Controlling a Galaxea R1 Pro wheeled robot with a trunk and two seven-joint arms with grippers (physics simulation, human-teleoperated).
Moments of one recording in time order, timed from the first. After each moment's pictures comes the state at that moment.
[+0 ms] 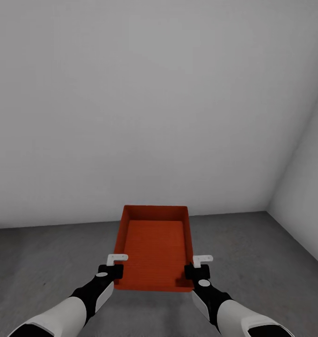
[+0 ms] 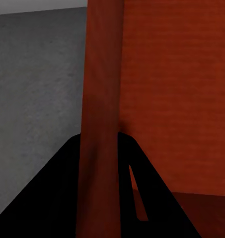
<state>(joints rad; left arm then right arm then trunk) -0.69 -0.05 -0.31 -0.24 0.27 0.02 0.20 -0.71 0.16 0.05 -0.12 0.07 -0.21 -0.25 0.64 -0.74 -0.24</state>
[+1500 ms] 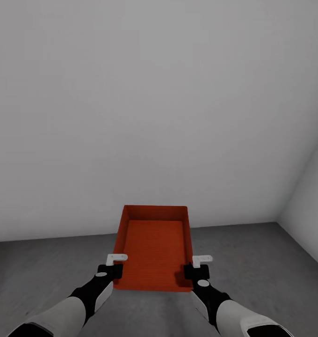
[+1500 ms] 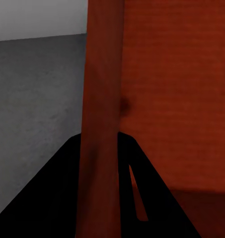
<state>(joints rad) -0.70 -0.05 -0.31 -0.24 0.28 0.02 0.20 -0.71 0.17 0.06 -0.11 0.06 -0.21 -0.26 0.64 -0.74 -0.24</state>
